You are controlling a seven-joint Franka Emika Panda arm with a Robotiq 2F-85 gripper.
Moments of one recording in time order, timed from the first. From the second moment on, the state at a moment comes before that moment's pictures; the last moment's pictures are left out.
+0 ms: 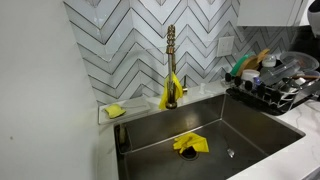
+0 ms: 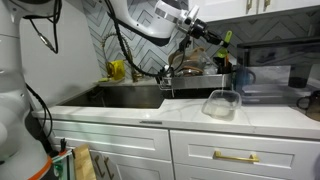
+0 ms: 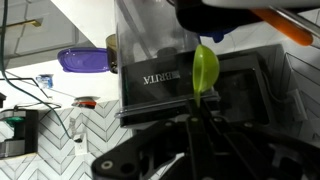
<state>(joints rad) 0.01 0.25 -0.05 -1.65 -1.10 2.35 1.71</state>
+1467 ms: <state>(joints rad) 0.04 0.40 -0.06 -1.49 -1.11 2.30 1.71</state>
